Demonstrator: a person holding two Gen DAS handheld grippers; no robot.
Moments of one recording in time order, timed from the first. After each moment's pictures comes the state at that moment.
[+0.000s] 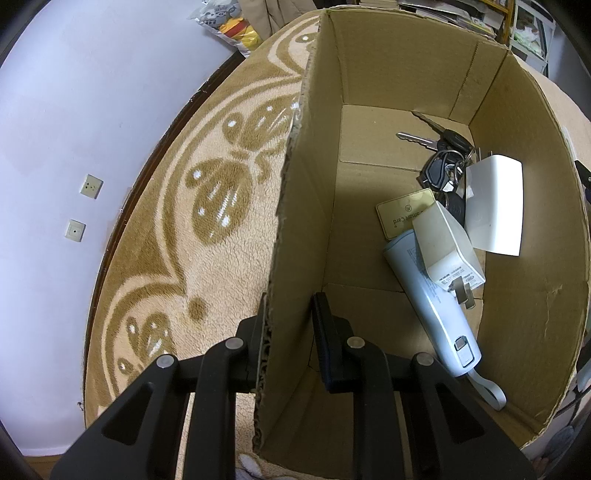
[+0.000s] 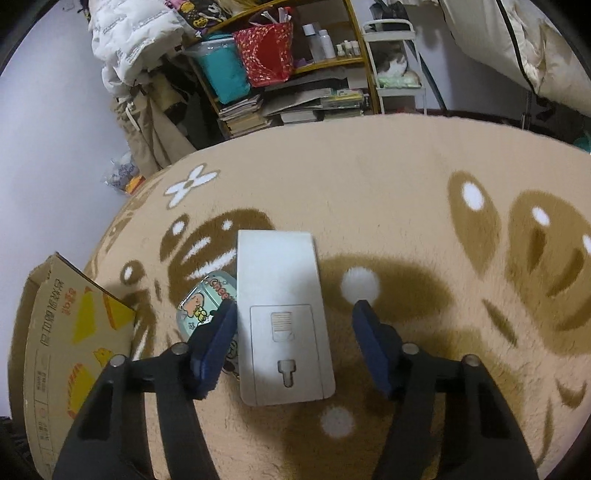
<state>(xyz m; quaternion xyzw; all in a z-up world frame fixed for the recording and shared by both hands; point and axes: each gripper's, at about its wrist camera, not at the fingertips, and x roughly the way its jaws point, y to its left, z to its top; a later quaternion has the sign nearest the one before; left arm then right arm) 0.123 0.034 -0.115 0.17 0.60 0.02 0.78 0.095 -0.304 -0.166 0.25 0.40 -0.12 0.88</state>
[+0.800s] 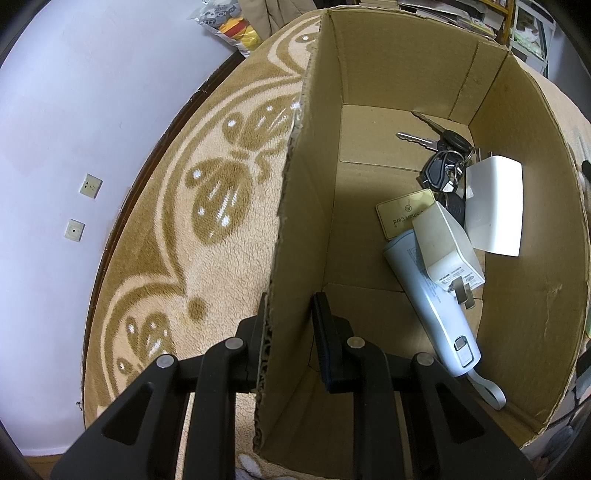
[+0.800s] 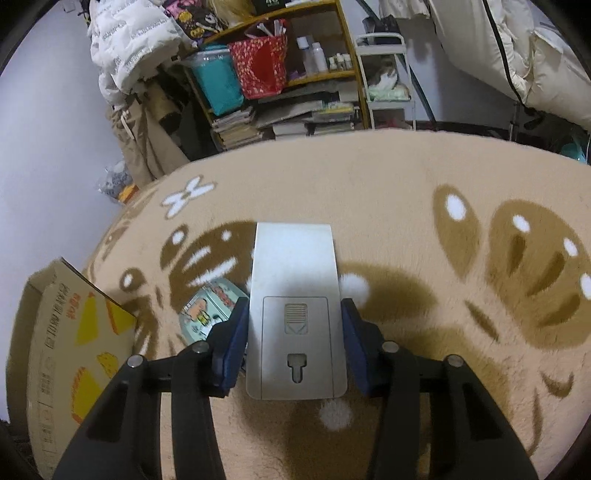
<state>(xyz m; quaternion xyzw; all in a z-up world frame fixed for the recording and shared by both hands) 0.122 0.035 -0.115 0.17 0.60 0.02 0.78 0.083 -0.294 -0.141 0.21 0.37 -0.15 0.89</state>
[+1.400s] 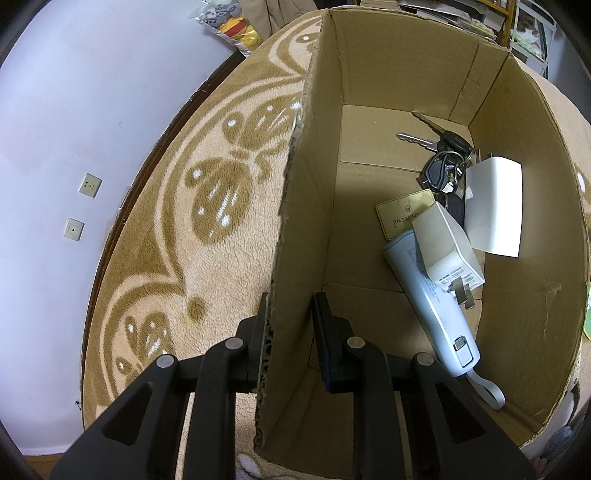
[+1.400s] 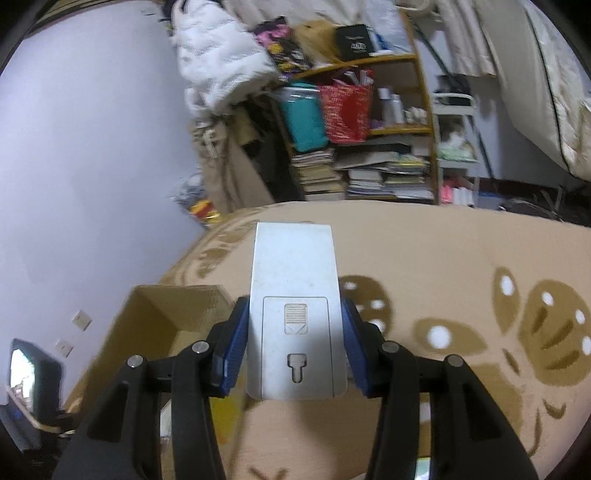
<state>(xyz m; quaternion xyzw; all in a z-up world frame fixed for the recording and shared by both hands) 0.124 0.037 -0.115 0.16 0.61 0.02 0.78 0.080 -0.201 -0.054 0.16 0.31 -0.02 0.94</state>
